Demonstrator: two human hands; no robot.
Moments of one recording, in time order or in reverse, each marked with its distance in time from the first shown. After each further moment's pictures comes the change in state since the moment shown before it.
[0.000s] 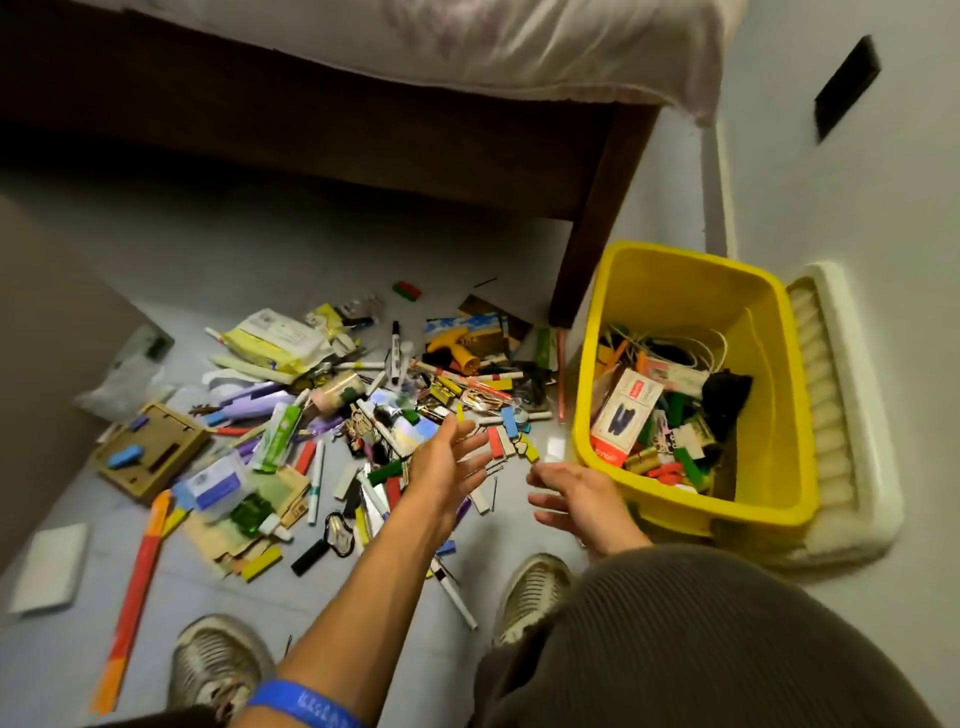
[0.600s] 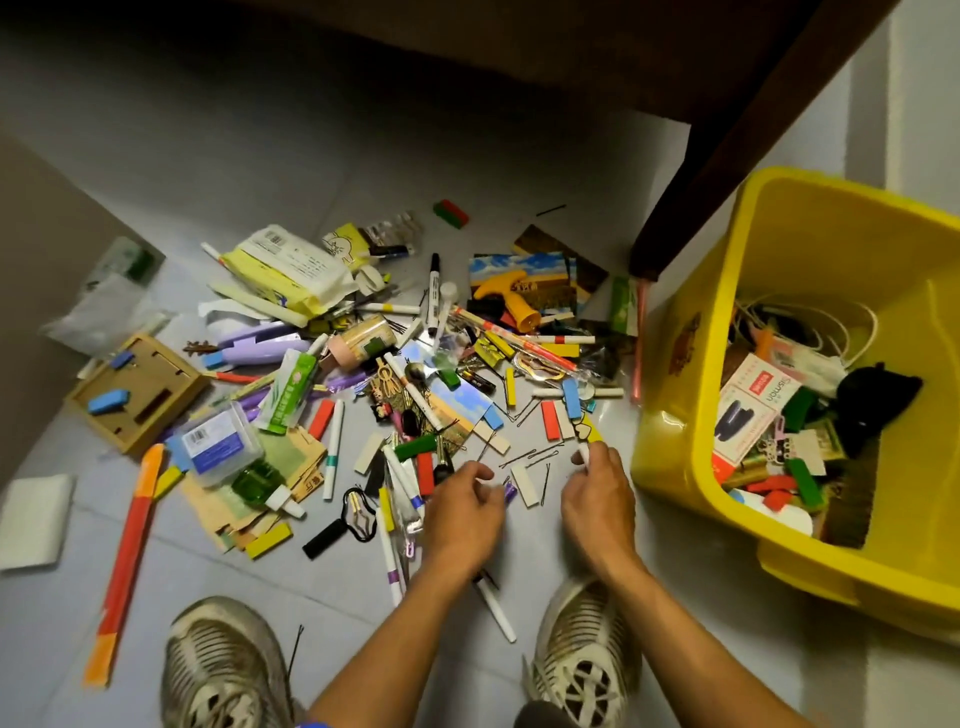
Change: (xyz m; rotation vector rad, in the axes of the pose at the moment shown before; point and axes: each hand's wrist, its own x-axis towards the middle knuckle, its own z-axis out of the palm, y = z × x) left_hand 0.082 -0.091 -0.071 0.811 0.217 0.162; right_hand 0.126 0.082 0.051 -0.830 0.368 -0.338
